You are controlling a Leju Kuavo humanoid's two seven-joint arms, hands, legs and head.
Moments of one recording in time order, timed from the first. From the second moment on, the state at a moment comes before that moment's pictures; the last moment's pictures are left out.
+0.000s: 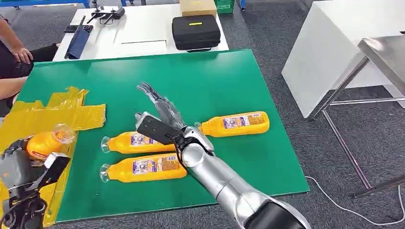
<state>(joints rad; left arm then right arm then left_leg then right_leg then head) -0.26 0.11 0.40 -0.97 -1.13 0.70 -0.65 -0.60 0.33 0.56 -0.84 0.46 -0.27 -0.36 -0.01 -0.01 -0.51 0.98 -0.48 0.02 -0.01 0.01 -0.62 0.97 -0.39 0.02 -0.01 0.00</state>
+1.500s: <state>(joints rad) -0.18 -0.01 0.27 -1.12 -0.41 0.51 -0.54 -0.35 0.26 0.74 -0.95 1.01 -0.09 0.06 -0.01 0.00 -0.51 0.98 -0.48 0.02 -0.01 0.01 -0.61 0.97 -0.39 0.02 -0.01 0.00</state>
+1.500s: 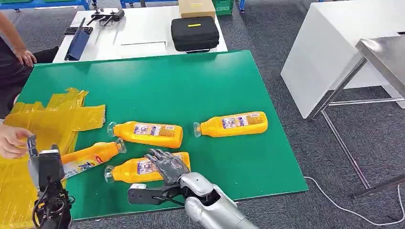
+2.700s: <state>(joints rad) -0.04 -0.20 0.50 -1.60 -0.41 0.38 -0.55 -0.63 0.35 1.00 -0.54 0.93 0.10 0.26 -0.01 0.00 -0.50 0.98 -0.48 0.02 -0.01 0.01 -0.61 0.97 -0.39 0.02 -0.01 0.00</state>
